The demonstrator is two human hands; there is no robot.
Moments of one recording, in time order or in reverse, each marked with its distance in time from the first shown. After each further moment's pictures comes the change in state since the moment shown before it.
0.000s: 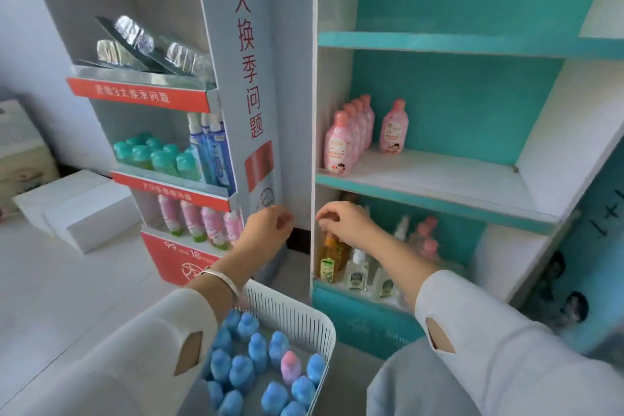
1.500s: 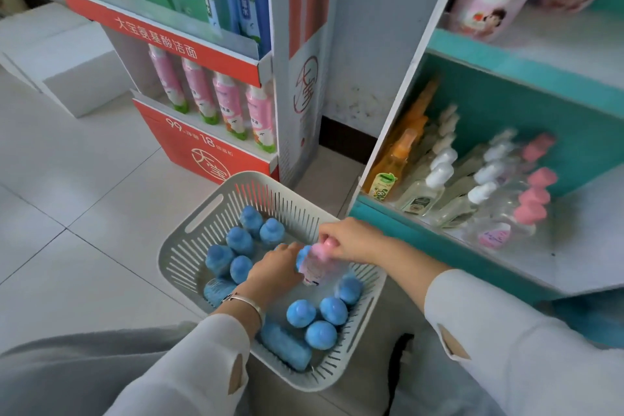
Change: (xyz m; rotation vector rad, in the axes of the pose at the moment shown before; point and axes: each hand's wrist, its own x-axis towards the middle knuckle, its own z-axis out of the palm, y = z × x) left_hand -0.020 -0.224 0.179 0.297 -0.653 -0.142; right_hand 0.049 0.092 0.203 -0.430 -0.639 0.001
